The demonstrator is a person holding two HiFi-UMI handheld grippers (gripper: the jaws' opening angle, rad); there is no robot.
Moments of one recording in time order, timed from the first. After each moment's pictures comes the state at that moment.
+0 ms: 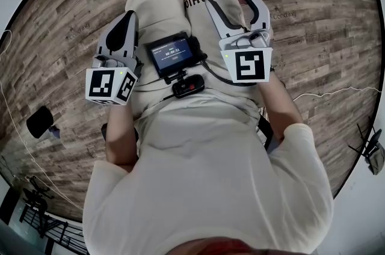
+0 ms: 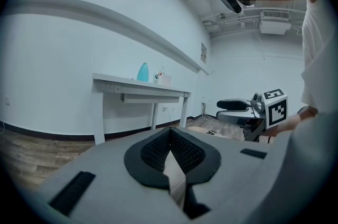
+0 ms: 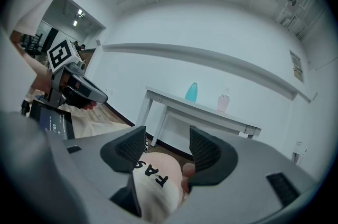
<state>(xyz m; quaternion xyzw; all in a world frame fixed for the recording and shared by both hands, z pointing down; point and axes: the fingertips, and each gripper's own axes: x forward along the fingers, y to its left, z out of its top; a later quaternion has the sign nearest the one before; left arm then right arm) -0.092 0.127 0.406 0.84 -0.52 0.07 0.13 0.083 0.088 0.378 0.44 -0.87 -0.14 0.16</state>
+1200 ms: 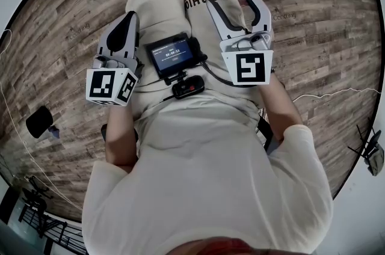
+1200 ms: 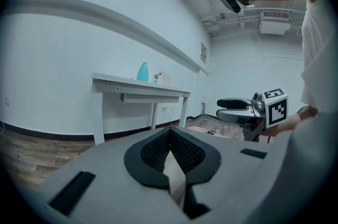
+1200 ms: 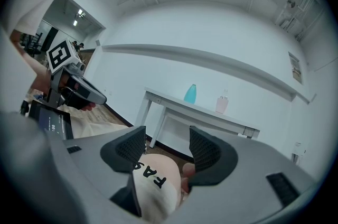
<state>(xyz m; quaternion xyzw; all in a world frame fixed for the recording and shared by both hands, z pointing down) -0.090 0.127 0.405 0.84 -0.52 0.07 0.13 0.084 0.088 0.373 0.44 -0.87 -0.15 0.15</state>
